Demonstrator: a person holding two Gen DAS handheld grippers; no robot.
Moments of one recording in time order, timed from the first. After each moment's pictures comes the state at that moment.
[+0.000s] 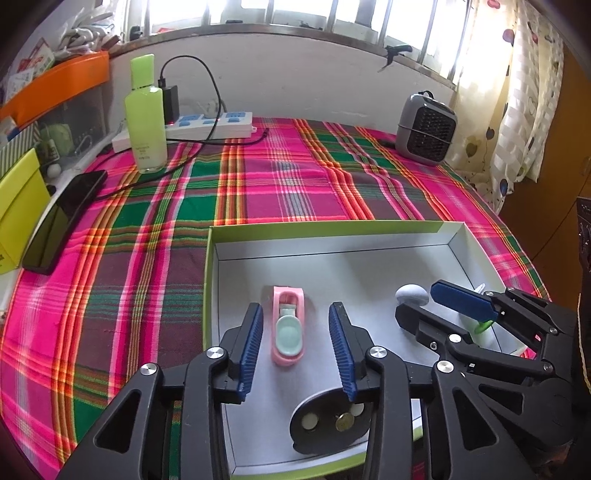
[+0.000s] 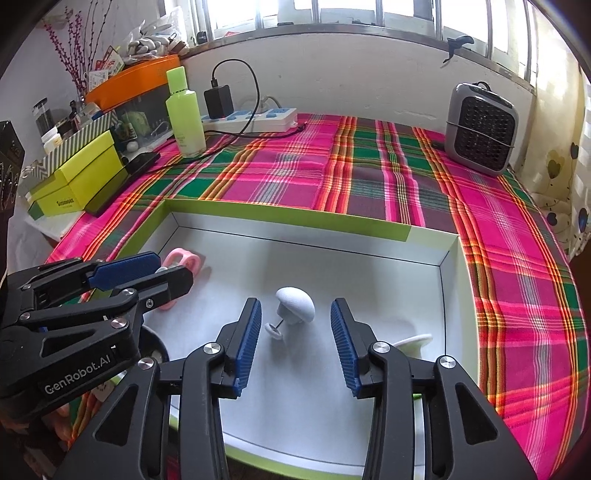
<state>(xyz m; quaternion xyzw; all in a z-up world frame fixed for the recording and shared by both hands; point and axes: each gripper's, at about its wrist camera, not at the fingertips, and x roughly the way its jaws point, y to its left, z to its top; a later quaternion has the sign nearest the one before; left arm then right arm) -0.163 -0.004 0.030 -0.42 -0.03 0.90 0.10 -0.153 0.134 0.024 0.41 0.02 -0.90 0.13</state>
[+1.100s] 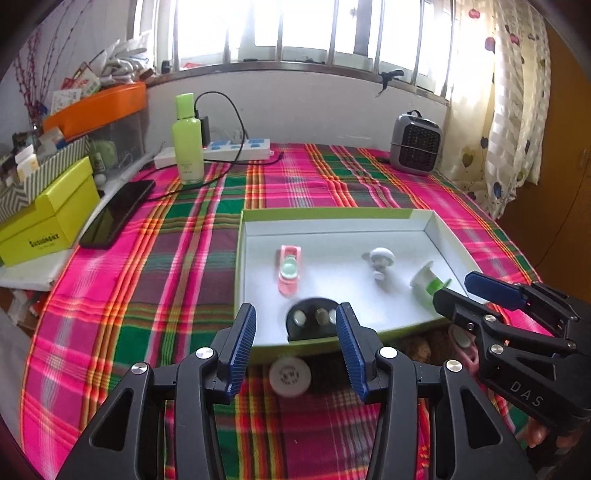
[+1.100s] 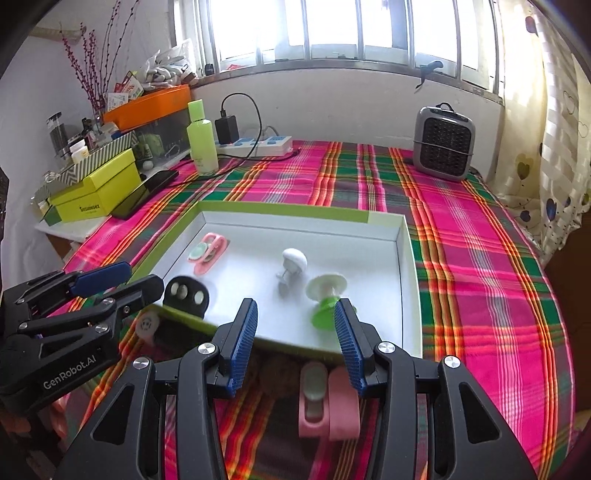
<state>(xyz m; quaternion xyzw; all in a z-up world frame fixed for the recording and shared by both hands) -0.072 -0.002 0.054 -0.37 -0.01 0.93 0.06 -0.075 0.151 0.051 0.37 0.01 -0.92 0.12</state>
